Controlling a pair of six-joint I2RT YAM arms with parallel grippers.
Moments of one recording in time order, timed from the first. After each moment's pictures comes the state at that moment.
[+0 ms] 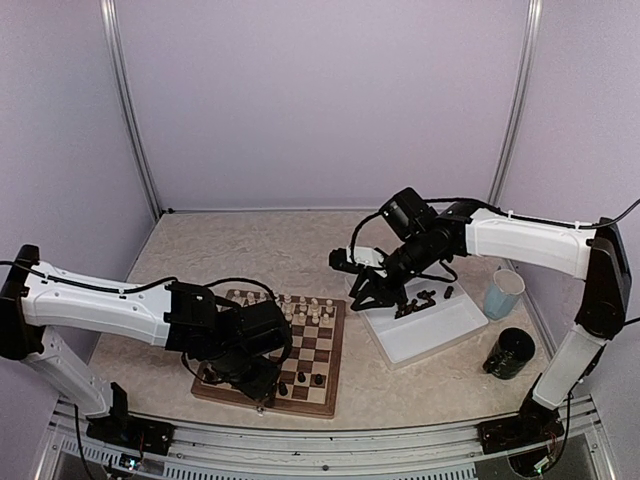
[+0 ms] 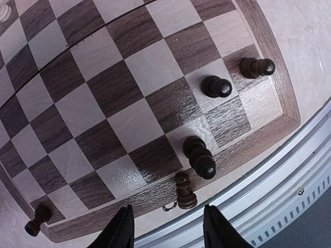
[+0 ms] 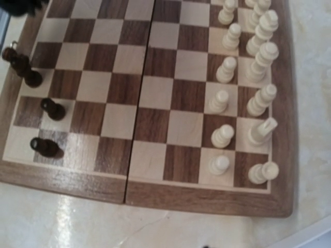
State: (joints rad) left arm -1.26 1.51 1.04 -0.85 -0.10 -0.66; right arm 0.75 1.68 1.35 -0.68 -0.51 -0.70
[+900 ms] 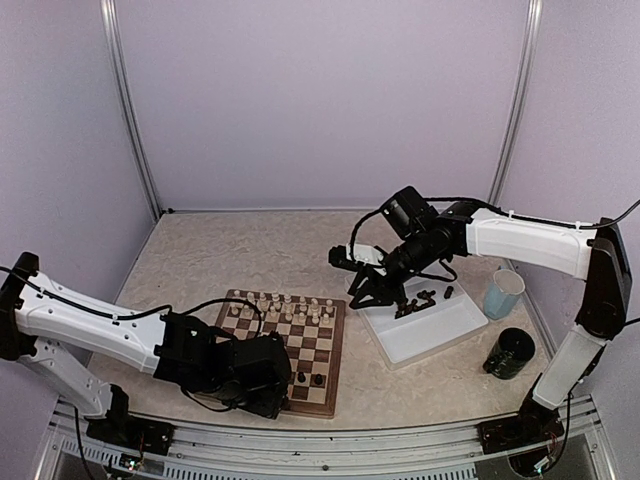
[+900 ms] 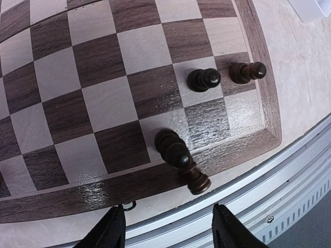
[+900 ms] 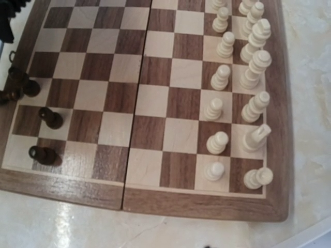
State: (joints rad) left arm -1.41 1.47 0.91 -0.67 -0.20 -1.03; right arm 0.75 1.68 1.35 -0.65 -0.51 -0.68
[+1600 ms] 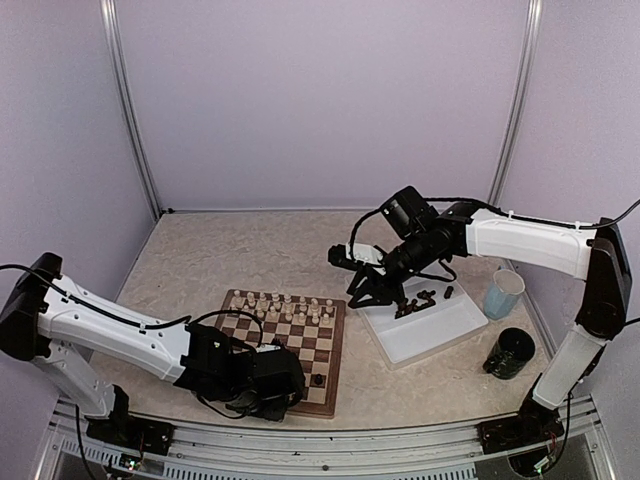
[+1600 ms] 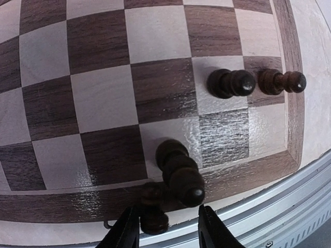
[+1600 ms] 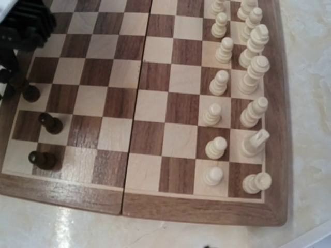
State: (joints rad) left arm -1.42 1.58 0.91 -0.63 -0.21 -1.18; right arm 0.75 1.68 1.34 -0.64 -0.52 -0.67
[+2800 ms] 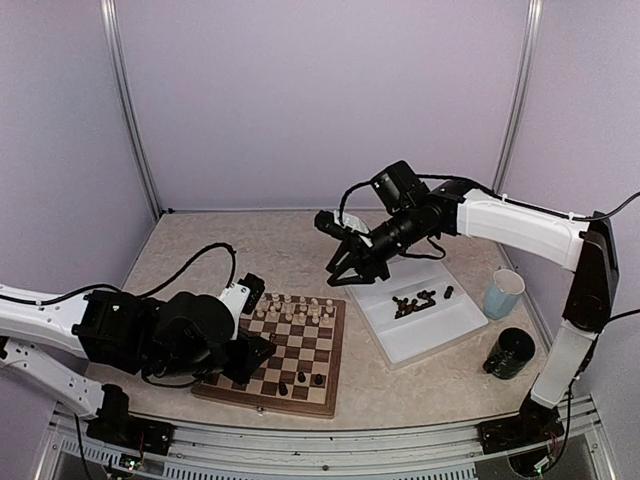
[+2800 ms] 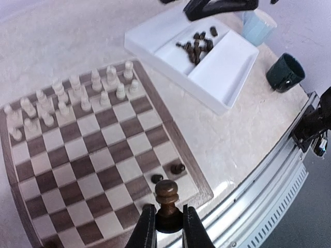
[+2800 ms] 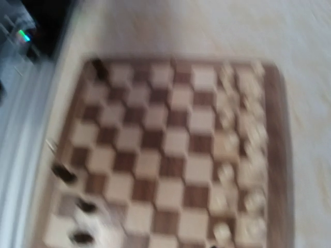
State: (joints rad) left arm -1.43 1.15 0.91 -0.57 -0.44 -0.78; right arm 0.75 1.75 1.54 -0.67 -0.67 -0.57
